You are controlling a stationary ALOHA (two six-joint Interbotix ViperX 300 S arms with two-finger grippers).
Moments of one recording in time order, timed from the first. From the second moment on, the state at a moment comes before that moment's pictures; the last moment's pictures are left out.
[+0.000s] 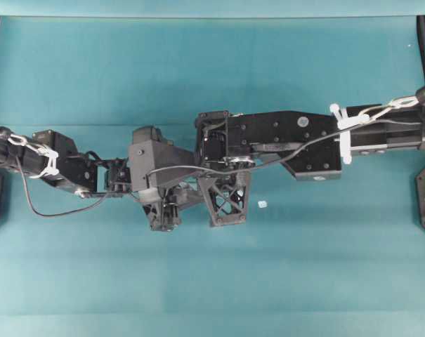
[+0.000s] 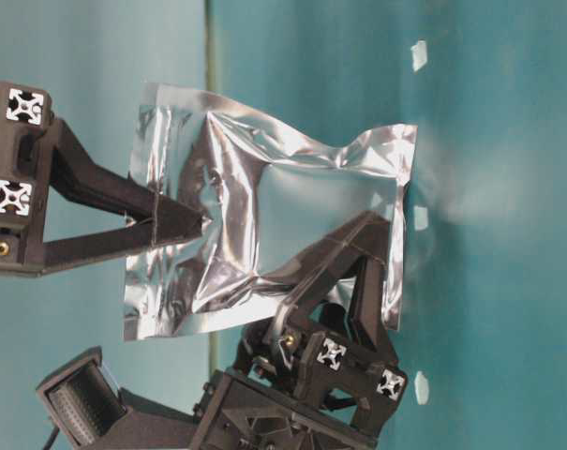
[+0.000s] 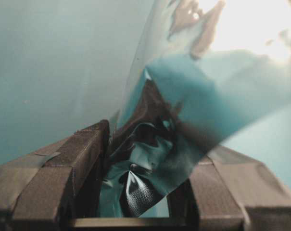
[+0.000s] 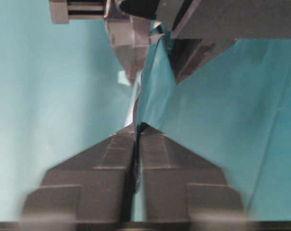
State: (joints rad) left arm 0.04 0.35 0.81 0.02 -0.78 -0.14; right arm 0.01 0.27 -0.06 -0.01 1.16 -0.13
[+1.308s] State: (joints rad) left arm 0.04 0.34 0.84 0.02 -0.78 -0.08; right arm 0.06 0.00 0.13 -0.03 1.21 0.17
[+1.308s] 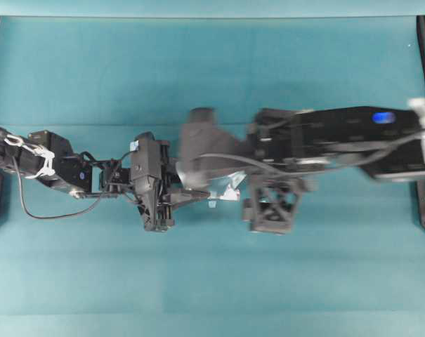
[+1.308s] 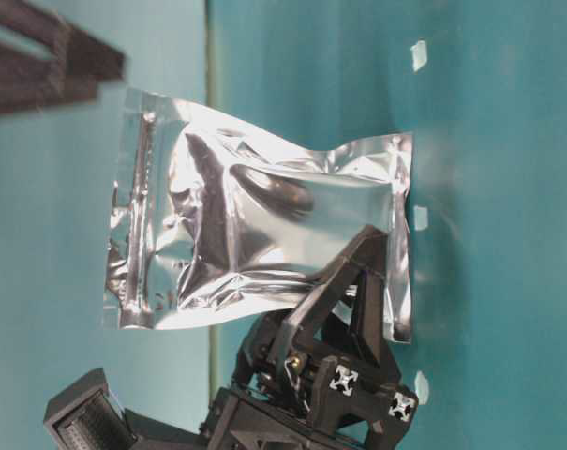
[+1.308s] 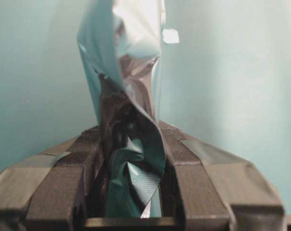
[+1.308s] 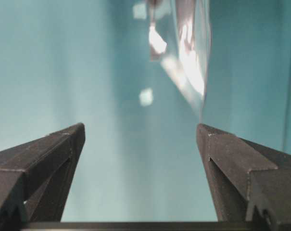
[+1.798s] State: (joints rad) left arm 0.03 0.35 0.84 0.02 -0.77 -0.08; right arm 0.12 -0.34 0.49 -0.06 0.76 0.26
